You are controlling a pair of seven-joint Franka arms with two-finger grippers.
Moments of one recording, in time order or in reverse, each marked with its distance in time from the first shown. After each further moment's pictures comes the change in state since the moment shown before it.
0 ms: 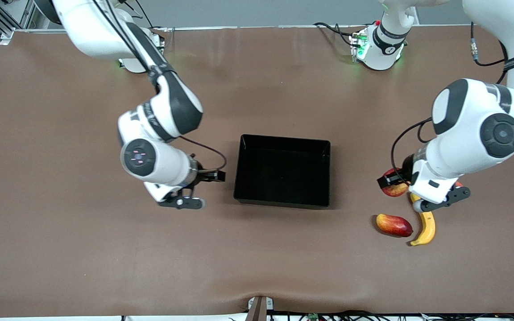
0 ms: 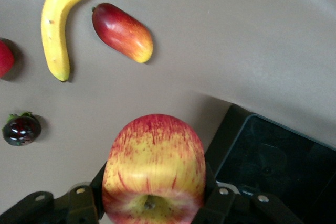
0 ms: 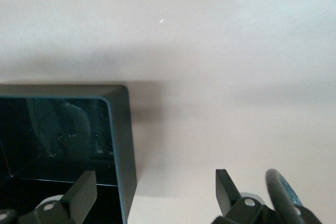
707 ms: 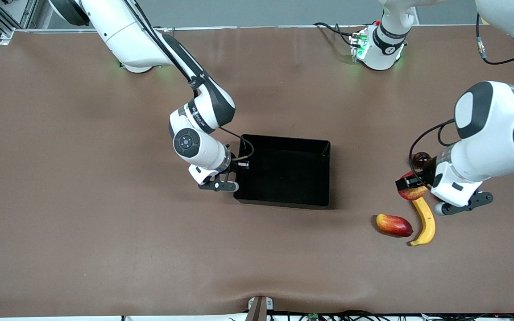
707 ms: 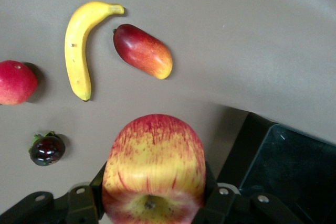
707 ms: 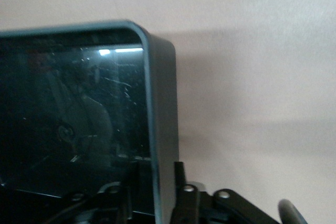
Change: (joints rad) left arm 0.077 -0.007 0.002 0.005 0.000 0.002 0.128; right arm 0.122 0.037 0.064 -0.360 0.114 0.528 0.013
